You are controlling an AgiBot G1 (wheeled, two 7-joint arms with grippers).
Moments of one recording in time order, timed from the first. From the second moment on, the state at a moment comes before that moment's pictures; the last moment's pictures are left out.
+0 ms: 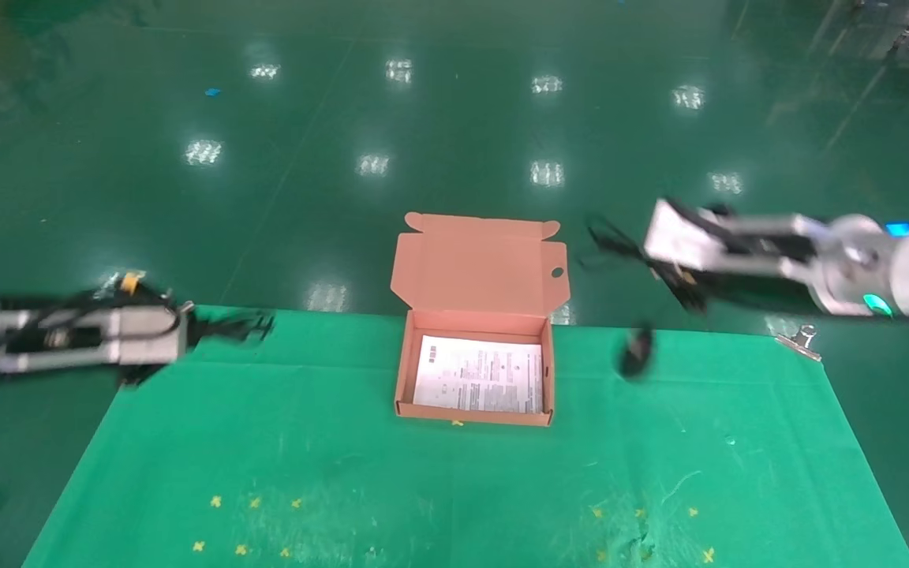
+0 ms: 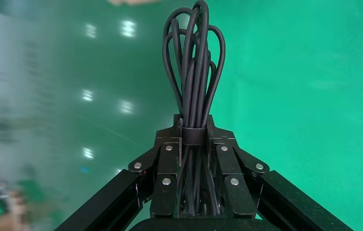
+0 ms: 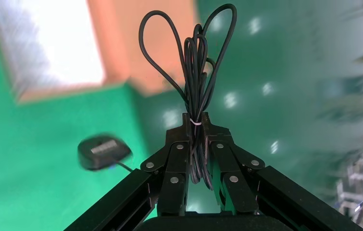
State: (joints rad) left arm -1.40 0.75 0.59 -1.23 1.89 1.05 -0.03; right arm 1.55 -0.91 -0.64 1.26 -2.07 -1.03 0.42
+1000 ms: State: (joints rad) left arm -1.53 1.01 0.60 -1.10 1.99 0.88 -0.10; right arm 1.73 -1.30 -0.60 0.75 -1.80 -0.84 -0.03
